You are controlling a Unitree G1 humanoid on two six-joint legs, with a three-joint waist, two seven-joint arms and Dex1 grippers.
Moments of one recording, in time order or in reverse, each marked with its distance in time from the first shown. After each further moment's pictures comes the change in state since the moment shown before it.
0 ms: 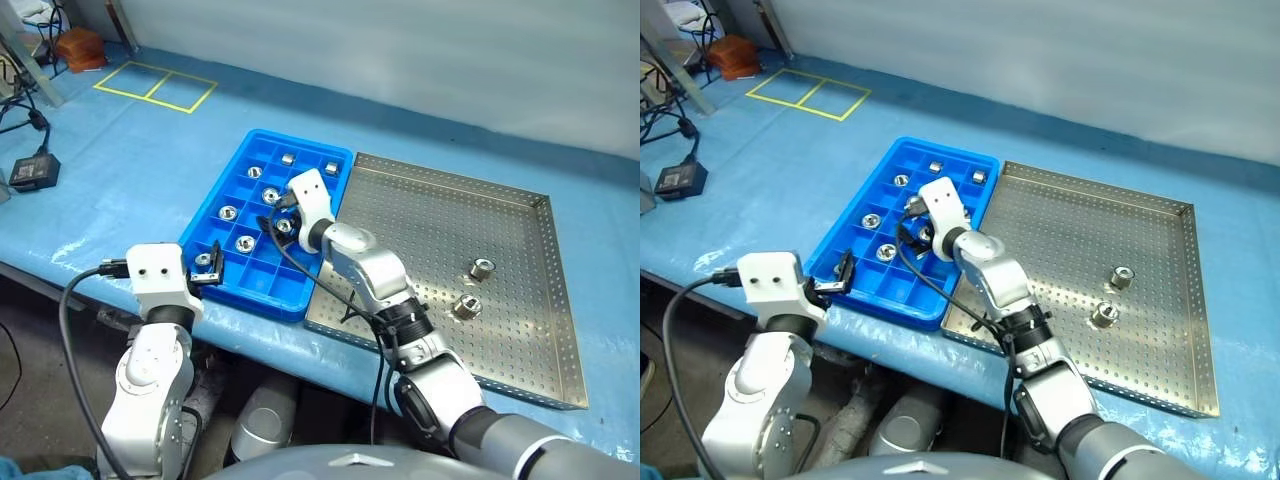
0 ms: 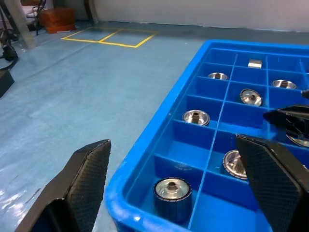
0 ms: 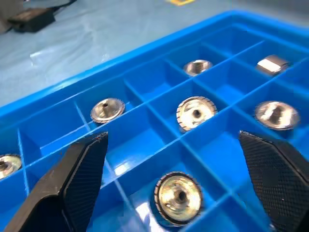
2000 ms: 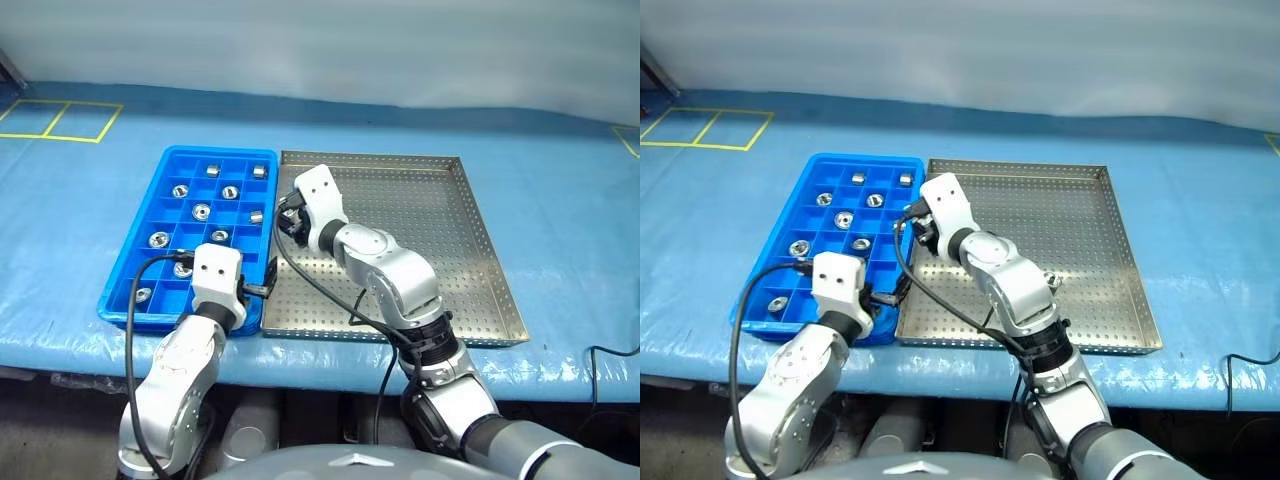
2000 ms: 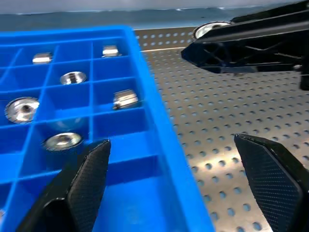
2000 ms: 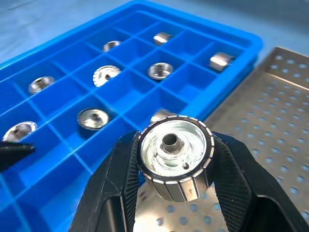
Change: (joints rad) left arm 0.039 0.058 -0.122 0.087 -0.078 -0.026 -0.046; right arm 0.013 -0.028 0.145 -0.268 0.056 0.334 -0.016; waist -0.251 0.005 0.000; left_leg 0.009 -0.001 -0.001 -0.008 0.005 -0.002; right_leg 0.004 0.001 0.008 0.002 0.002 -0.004
